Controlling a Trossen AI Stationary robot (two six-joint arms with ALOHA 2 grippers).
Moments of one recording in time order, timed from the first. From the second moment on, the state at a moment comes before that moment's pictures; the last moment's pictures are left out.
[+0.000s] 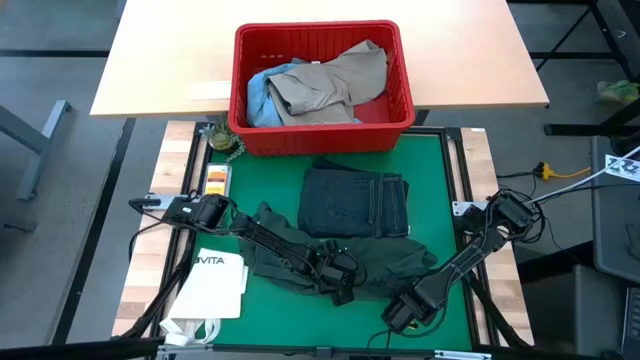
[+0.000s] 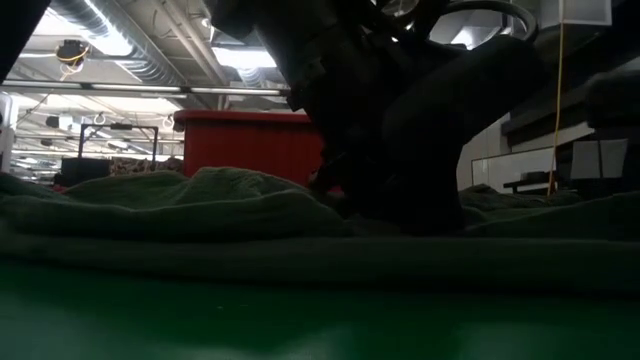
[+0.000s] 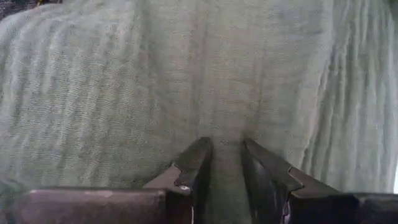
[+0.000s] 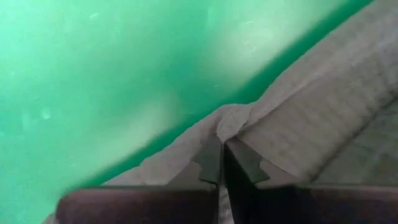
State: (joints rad) left arm -0.35 2.31 1.65 -0.39 -0.31 -0.63; right arm 0.77 1.85 1.19 -0.85 0.01 -0.11
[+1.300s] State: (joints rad) left arm -0.35 2.31 1.64 -0.36 -0.33 -0.63; right arm 1.15 1.85 1.19 -1.26 -0.19 0.16
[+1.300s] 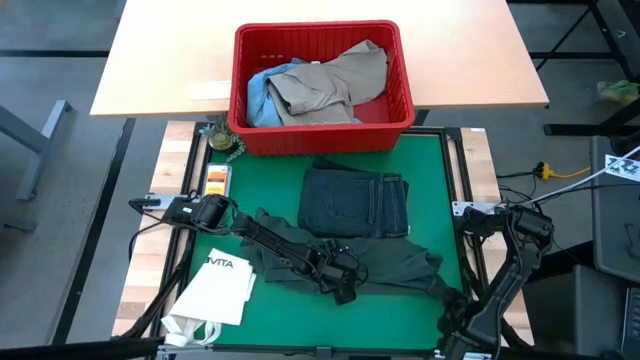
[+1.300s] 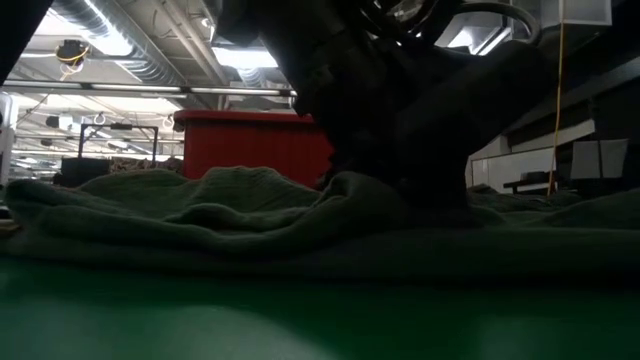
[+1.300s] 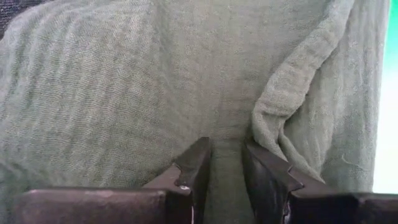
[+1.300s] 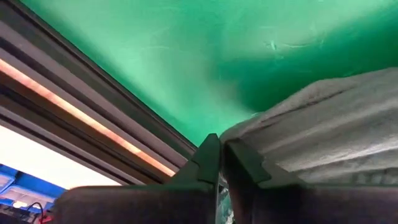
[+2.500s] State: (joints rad) left arm -0.38 2.28 1.64 -0.22 -0.14 -0.56; right arm 1.15 1.80 1.43 -1.50 -0.10 0.38
